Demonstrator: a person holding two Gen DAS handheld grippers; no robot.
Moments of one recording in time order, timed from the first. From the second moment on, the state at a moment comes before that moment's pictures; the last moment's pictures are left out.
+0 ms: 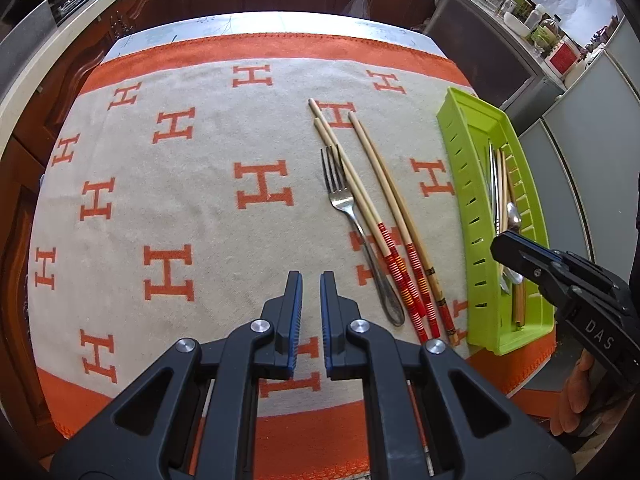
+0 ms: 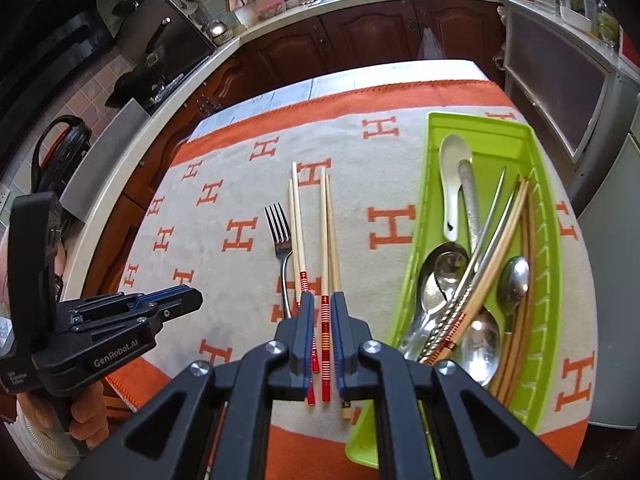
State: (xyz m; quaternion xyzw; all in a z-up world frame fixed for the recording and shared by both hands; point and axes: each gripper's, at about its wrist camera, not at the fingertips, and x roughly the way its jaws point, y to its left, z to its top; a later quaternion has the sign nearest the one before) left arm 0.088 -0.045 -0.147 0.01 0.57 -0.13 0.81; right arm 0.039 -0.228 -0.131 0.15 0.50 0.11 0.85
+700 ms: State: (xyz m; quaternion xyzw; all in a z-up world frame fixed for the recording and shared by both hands) left arm 0.106 -0.017 -0.167 -0.01 0.56 -0.11 0.82; right arm 0.092 -0.203 -0.179 0.09 0.58 0.07 0.81
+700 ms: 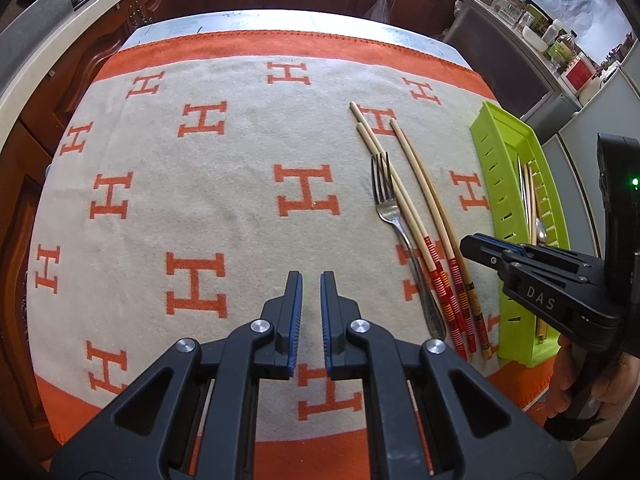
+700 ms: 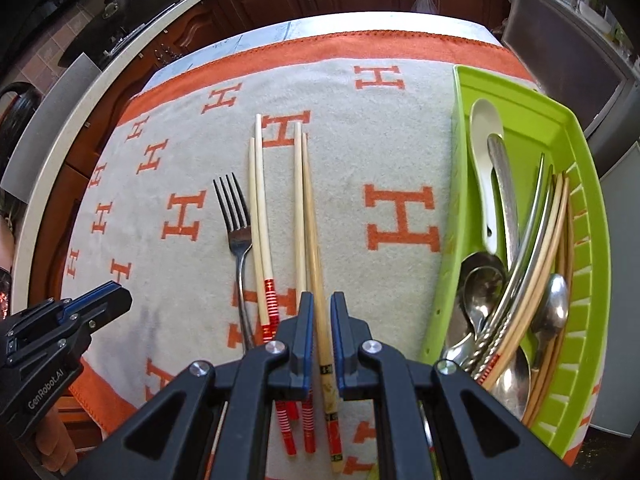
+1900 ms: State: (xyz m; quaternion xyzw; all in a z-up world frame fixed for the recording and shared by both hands) left arm 0.116 -0.016 -0.184 -0.02 0.58 -0.12 0.80; right arm 0.123 -0.180 -0.188 -0.01 0.61 0.07 0.79
